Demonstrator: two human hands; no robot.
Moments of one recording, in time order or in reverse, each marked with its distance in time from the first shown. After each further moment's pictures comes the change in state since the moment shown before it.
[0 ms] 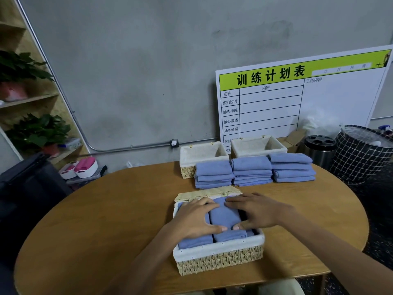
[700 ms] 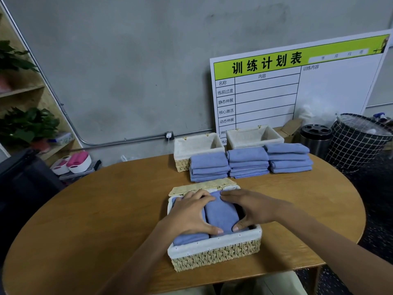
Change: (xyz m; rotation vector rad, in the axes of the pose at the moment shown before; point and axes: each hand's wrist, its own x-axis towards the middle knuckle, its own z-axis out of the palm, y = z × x) left_hand 0.008 -0.006 0.009 0.027 -0.006 0.002; right_hand 0.009 0.004 0.015 0.213 0.087 -0.059
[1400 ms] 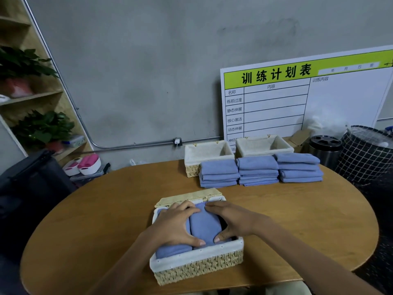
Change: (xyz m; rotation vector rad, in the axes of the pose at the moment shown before) left_hand -0.051 -0.051 -0.010 -0.012 -0.028 -0.069; right_hand 0.045 -0.060 0.018 0.062 0.059 -0.106
